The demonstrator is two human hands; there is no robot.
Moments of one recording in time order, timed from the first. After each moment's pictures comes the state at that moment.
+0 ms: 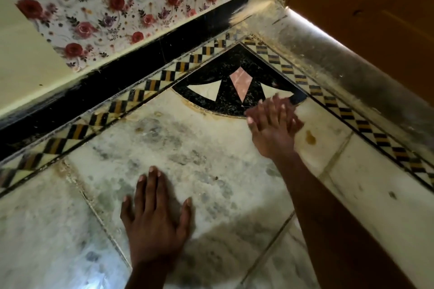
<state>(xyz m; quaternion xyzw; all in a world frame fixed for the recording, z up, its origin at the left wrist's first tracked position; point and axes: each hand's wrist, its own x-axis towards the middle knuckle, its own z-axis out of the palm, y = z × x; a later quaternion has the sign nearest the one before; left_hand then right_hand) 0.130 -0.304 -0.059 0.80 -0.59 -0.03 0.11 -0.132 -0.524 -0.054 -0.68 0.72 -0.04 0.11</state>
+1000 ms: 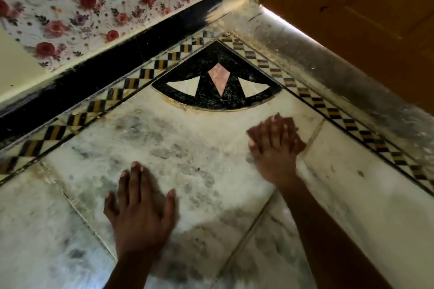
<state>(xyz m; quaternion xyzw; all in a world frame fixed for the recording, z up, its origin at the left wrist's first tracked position) 0.127 -0.304 -0.056 0.80 -0.60 -0.04 0.09 -0.179 -0.430 -0.062 -0.66 0.75 -0.03 0.08</state>
